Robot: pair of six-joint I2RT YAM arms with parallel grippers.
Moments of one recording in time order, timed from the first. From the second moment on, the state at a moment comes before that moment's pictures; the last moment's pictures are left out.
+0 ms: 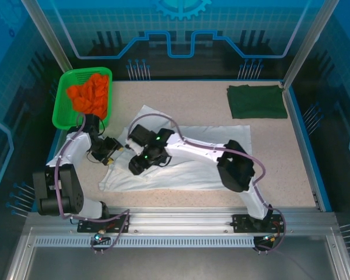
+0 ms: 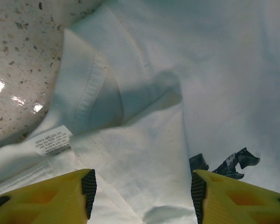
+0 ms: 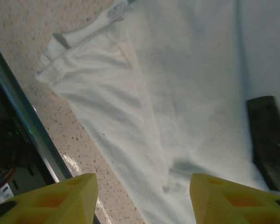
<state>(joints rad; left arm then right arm) 0.17 1.44 0.93 -0.89 0.32 -0.73 1.06 2.15 1.85 -0.82 -0.25 0.28</state>
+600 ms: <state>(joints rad) 0.21 1.59 0.90 -0.79 0.40 -0.67 1.11 2.31 2.00 -1.02 -0.10 0.18</state>
